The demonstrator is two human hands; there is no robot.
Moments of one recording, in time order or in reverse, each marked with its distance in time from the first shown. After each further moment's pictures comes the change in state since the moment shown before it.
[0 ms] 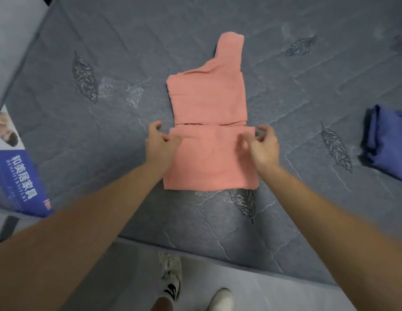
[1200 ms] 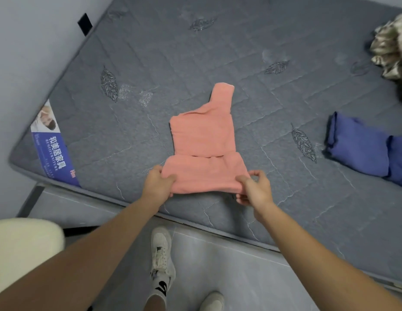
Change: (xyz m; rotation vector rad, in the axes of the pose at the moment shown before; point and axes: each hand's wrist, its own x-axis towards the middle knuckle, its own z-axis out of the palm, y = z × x) left_hand -0.187 -0.032 -0.034 0.049 -0.090 -0.120; right_hand -0.162 0.057 -0.090 0.221 -0.156 0.252
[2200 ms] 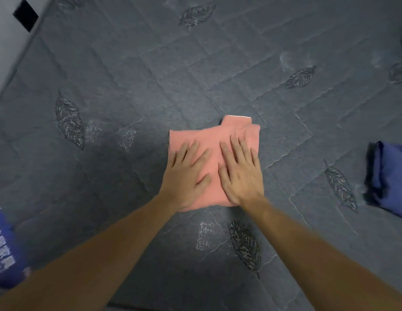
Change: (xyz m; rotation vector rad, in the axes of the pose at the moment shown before) left_hand 0.244 0.096 0.052 0.927 -0.140 0.868; right_hand 0.214 -0.102 0.132 -1.182 0.113 -0.854
